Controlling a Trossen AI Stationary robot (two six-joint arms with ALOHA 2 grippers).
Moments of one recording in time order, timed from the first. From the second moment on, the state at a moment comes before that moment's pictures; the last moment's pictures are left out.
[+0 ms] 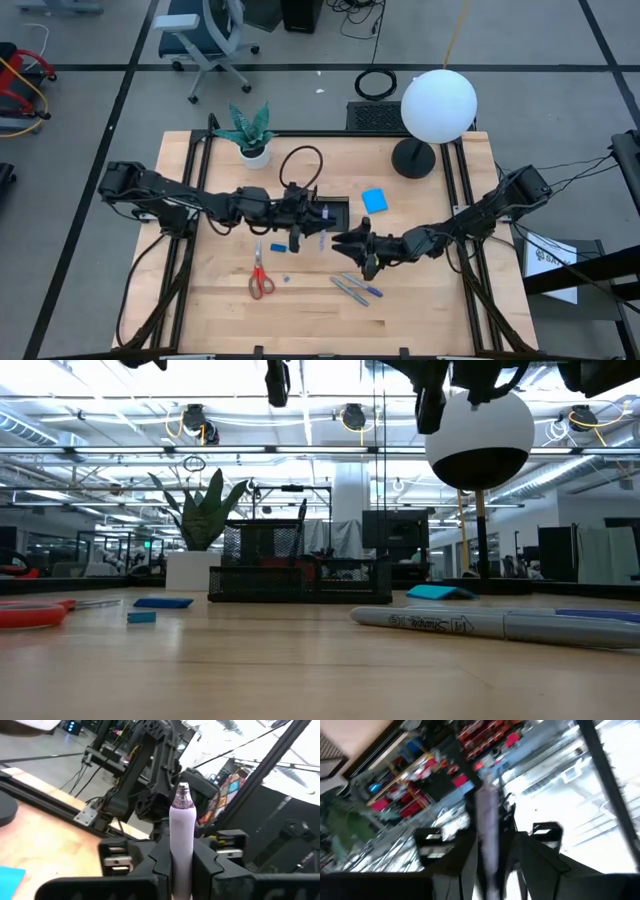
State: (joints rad) left arm -0.14 1.47 0.89 0.63 -0.02 -0.56; right arm 0.42 1.55 0.66 1.00 0.49 -2.54
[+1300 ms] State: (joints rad) left arm -0.13 1.65 1.04 0.70 0.03 -0.56; right arm 0.38 1.55 0.67 0.98 0.49 -2.34
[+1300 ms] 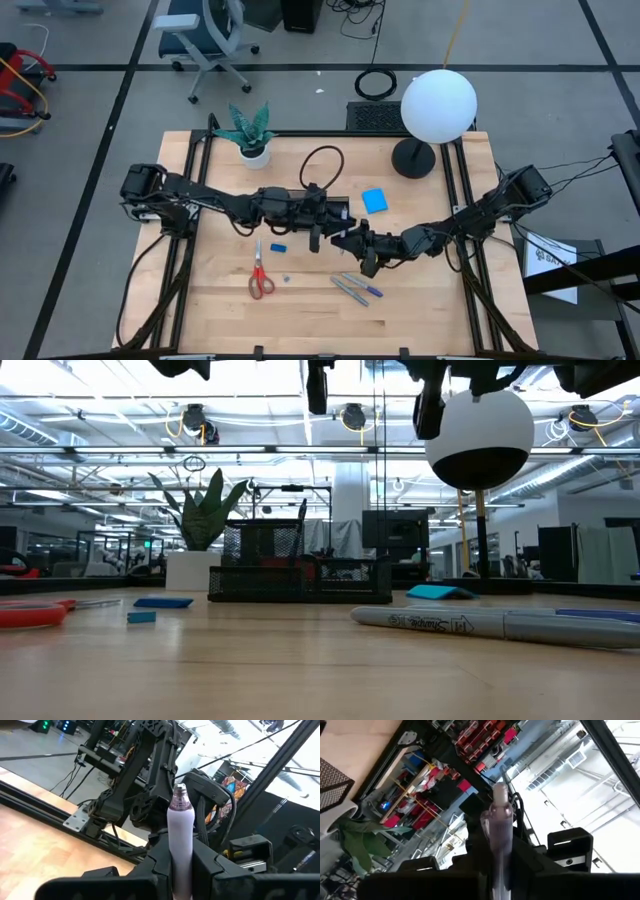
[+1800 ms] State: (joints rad) left arm -0.11 1.63 1.04 0.64 0.06 -0.44; right arm 0.44 1.55 0.67 1.02 0.59 -2.12
